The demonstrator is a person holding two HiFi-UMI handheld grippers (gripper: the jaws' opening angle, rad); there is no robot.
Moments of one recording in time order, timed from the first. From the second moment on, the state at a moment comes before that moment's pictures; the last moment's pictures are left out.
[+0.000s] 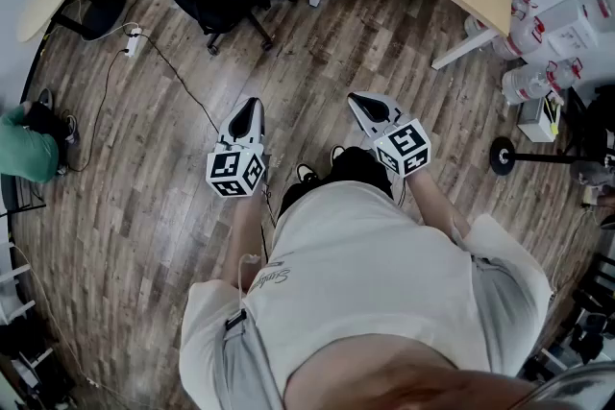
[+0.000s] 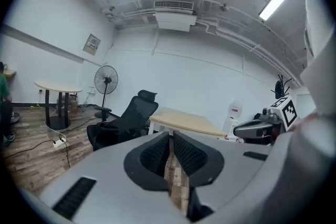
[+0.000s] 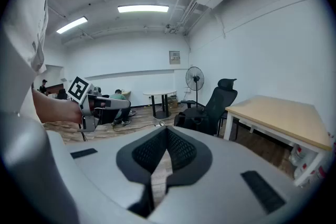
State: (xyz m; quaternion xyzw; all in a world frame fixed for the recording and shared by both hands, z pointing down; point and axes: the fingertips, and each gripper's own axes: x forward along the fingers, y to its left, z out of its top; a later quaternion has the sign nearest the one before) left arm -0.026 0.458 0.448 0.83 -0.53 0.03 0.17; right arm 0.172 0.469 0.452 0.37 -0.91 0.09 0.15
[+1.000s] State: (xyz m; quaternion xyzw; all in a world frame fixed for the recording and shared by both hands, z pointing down) left arm -0.009 0.417 0.479 0.84 -0.50 0.03 0.22; right arm 0.190 0.436 0.461 0.41 -0.89 0.14 0.13
